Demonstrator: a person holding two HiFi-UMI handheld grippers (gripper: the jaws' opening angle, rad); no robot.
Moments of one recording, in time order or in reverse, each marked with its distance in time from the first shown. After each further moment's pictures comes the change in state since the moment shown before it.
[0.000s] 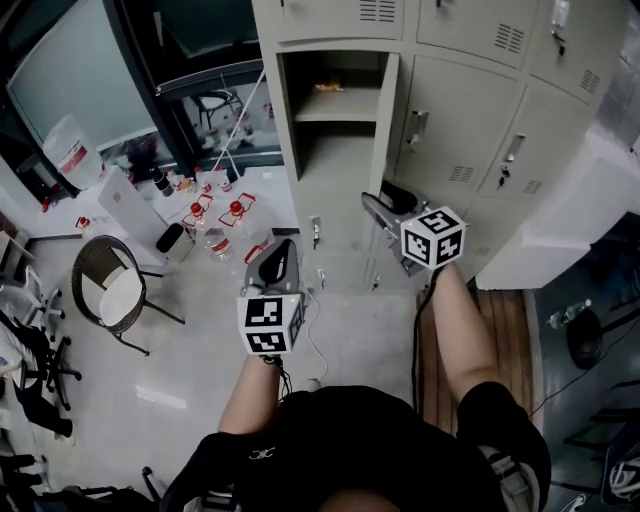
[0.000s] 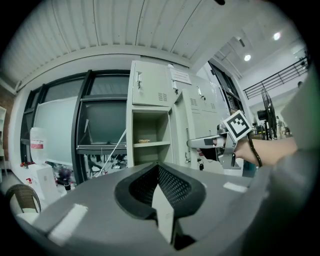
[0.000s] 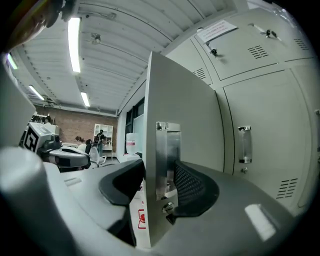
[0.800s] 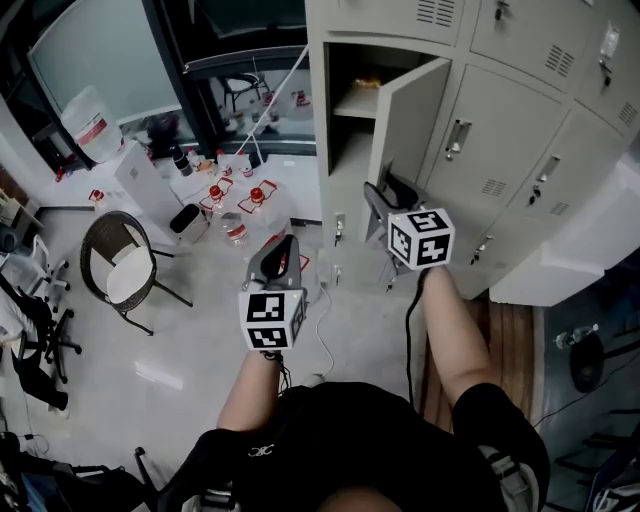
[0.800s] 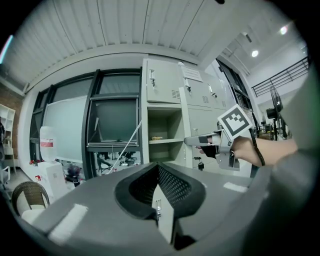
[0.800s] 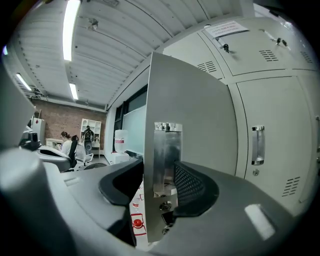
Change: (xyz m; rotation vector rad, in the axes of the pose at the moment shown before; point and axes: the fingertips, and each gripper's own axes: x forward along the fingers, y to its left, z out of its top) left arm -0.008 0.063 -0.013 -0.014 0.016 0.087; right arm 0.074 0.026 0.007 -0.011 0.017 -0.140
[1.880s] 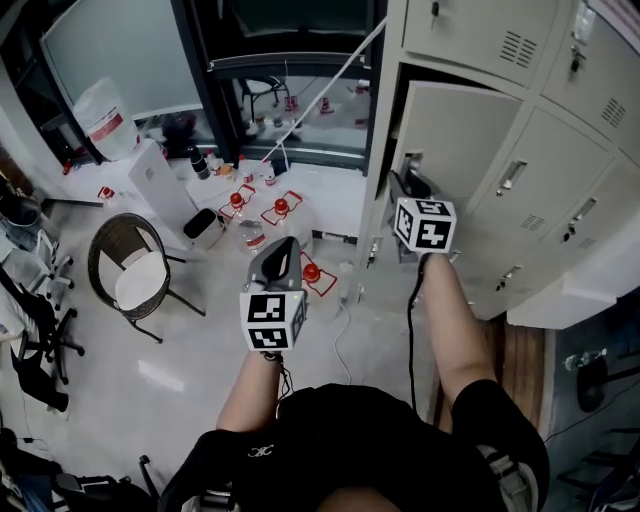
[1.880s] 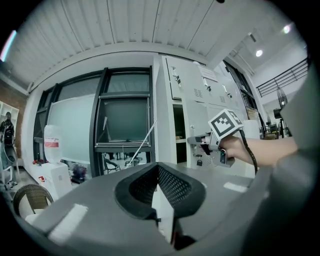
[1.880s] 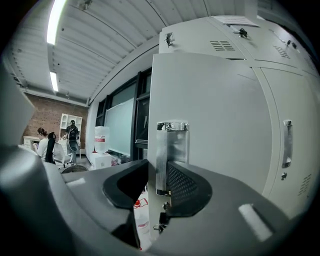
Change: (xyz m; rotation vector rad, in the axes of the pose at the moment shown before) left arm 0.028 0.138 -0.007 -0.009 -0.007 0.042; right arm 0.141 0.001 0.014 0.025 0.023 -0.196
